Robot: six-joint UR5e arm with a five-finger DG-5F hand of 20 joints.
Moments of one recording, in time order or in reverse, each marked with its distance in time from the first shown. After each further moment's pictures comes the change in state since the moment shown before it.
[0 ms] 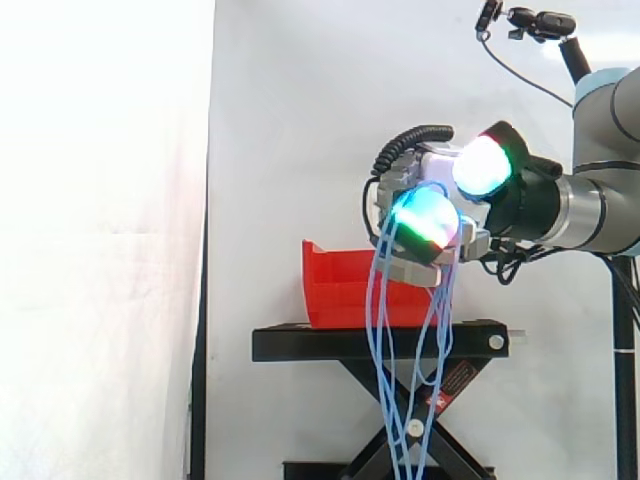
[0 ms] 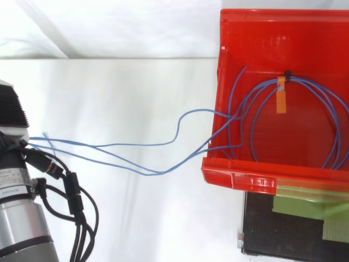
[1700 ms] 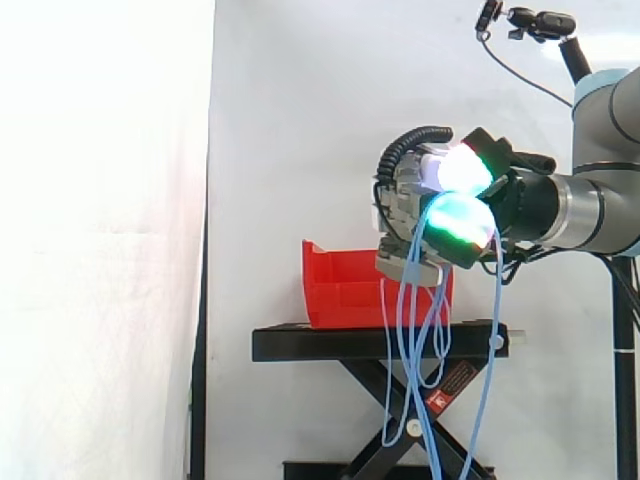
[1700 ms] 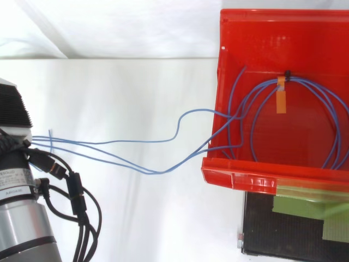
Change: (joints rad) arm -0.005 0.000 0.000 0.000 0.000 0.000
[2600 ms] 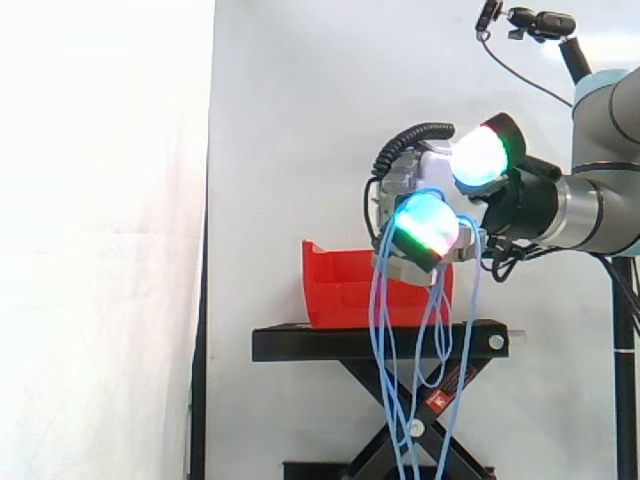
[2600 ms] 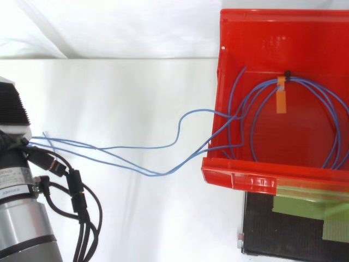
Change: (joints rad) arm -0.001 0.000 0.000 0.015 -0.006 -0.049
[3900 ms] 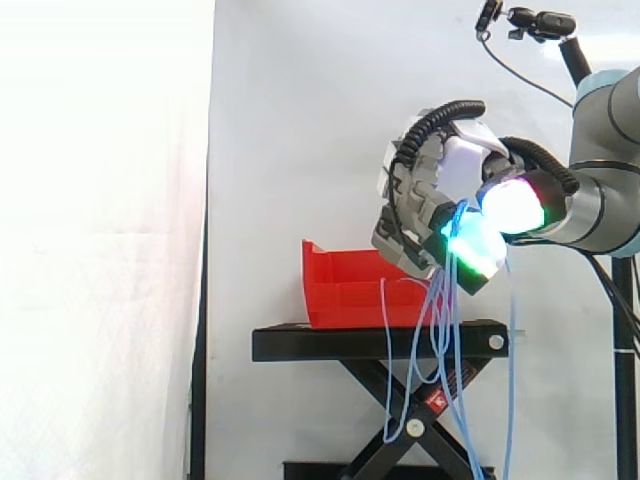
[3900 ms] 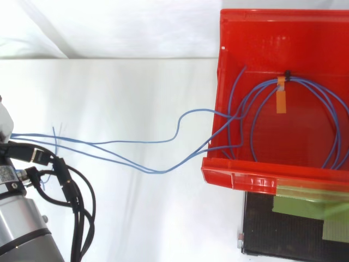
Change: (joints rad) arm -0.005 0.001 0.000 0.066 -0.132 -0.271
